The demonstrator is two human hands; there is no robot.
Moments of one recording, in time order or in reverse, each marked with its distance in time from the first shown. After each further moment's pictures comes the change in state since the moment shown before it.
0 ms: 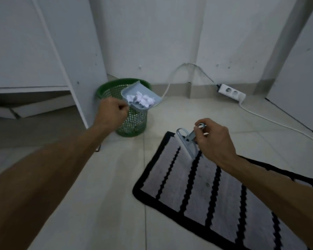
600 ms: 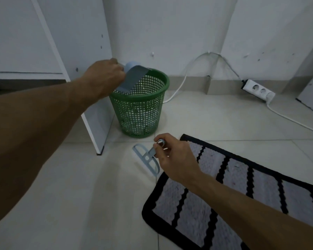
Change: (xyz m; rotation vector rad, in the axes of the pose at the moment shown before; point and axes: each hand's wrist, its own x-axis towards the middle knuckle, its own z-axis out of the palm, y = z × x) left_hand 0.120 -0.058 -0.021 1.085 -0.292 0.509; right_hand 0.012 -0.027 0.165 0.231 -0.253 -0.141
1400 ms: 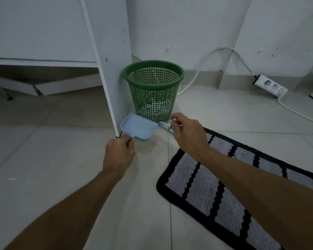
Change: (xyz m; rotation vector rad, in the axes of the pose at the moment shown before) left_hand -0.187 0.147 0.069 -0.930 0.171 -0.757; right_hand 0.008 -0.002 0.003 -0.309 0.093 -0.088
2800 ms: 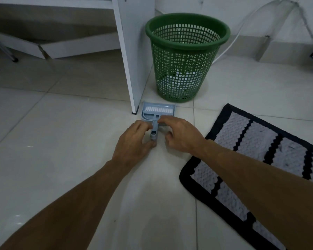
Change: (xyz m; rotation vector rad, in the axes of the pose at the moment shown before) left_hand -0.010 -0.069 0.041 -0.035 -0.185 0.259; right_hand -0.014 0.017 0.127 -0.020 -0.612 -0.135
